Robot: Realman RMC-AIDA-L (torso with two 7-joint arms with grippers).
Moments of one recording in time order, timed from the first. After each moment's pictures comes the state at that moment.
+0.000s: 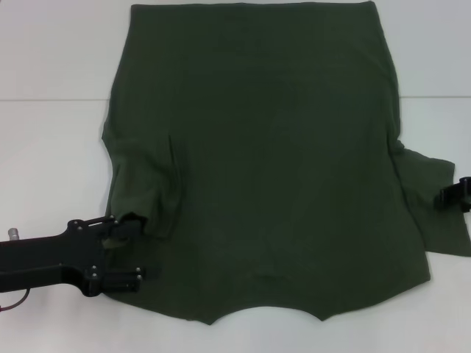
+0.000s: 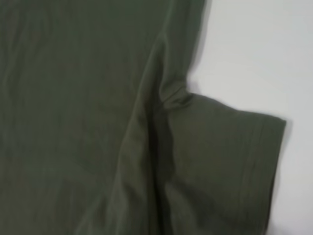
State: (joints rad) left arm -0.42 -2.12 0.48 0.84 2.20 1.73 -1.33; right arm 0.75 1.92 -0.66 -0.61 -2.66 -1.19 2.57
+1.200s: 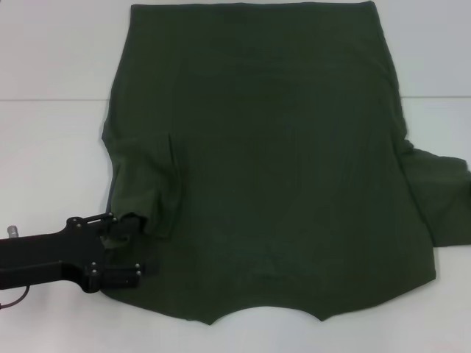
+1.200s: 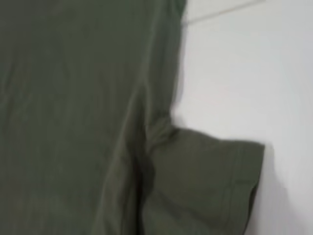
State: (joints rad) left arm -0.42 -2.12 0.48 0.84 2.20 1.72 -1.34; right arm 0.69 1.90 -0.65 -0.70 -2.61 -1.19 2.57
